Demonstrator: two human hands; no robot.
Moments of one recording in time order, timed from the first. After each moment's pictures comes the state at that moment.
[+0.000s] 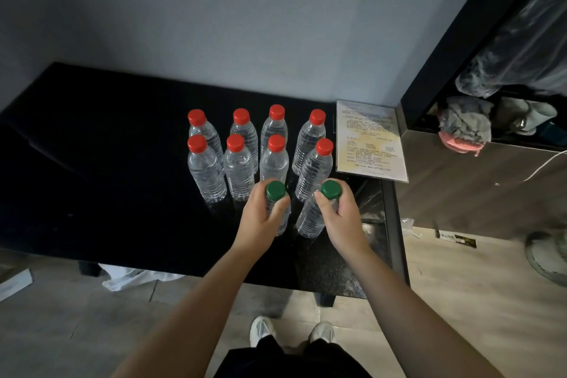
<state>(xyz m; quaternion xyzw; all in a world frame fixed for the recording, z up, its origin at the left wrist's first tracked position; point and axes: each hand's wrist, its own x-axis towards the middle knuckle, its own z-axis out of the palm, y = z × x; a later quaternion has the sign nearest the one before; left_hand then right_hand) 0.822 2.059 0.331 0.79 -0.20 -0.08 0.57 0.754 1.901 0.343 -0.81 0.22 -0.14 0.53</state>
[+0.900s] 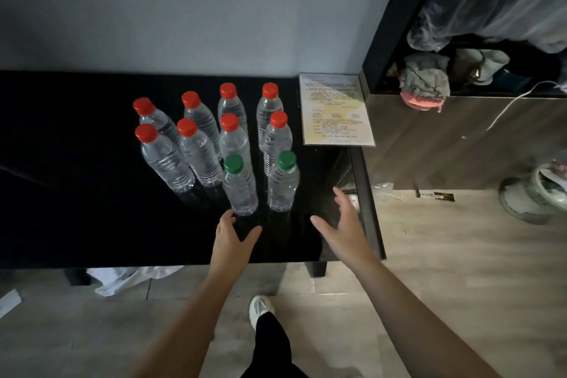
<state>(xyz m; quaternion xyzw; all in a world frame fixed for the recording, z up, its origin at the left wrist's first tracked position) 0.752 2.073 0.288 0.85 -0.01 -0.24 0.46 0.651 1.873 0.320 -0.79 0.34 -0.03 0.51</state>
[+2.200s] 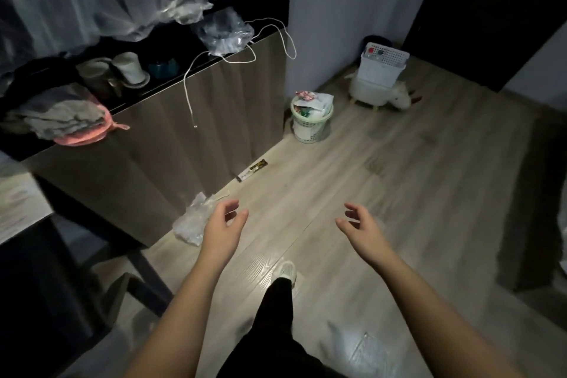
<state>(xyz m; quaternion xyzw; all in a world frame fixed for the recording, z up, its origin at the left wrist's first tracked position) 0.393 1.606 0.311 0.75 -0.38 -0.36 0.41 0.130 1.552 0.323 -0.54 0.65 -0.23 0.49</state>
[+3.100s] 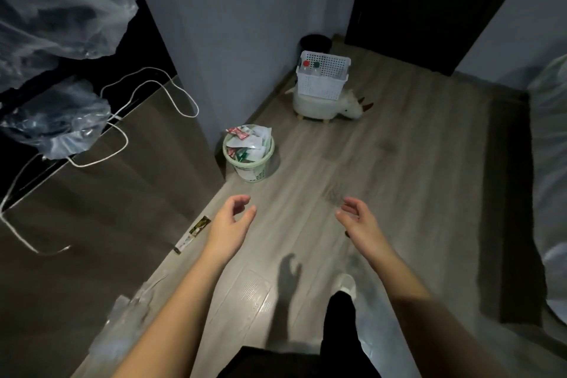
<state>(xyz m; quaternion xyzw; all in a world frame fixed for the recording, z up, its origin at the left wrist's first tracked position) 0.220 1.154 0.312 0.69 -0.50 -0.40 0.35 -0.031 1.154 0.306 -0.41 0.69 -0.33 0.50</state>
